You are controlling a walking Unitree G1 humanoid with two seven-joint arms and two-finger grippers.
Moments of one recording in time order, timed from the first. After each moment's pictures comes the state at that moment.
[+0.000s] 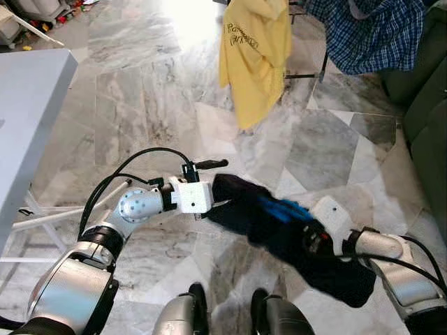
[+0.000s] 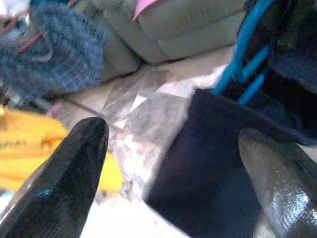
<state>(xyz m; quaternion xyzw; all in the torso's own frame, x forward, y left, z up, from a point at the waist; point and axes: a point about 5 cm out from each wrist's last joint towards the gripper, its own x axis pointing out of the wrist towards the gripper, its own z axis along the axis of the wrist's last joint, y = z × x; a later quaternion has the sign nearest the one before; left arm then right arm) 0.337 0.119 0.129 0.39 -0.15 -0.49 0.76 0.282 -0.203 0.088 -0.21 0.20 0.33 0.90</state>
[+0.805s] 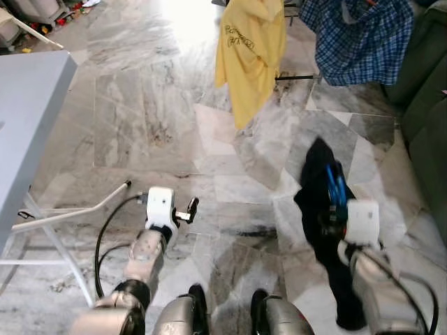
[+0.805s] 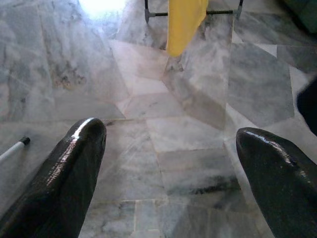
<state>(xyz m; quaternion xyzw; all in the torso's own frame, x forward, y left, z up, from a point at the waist) 0.316 0.140 0.034 -0.02 0.09 -0.09 0.99 0.266 -0.218 0.058 -0.05 0.19 -0.07 0.98</state>
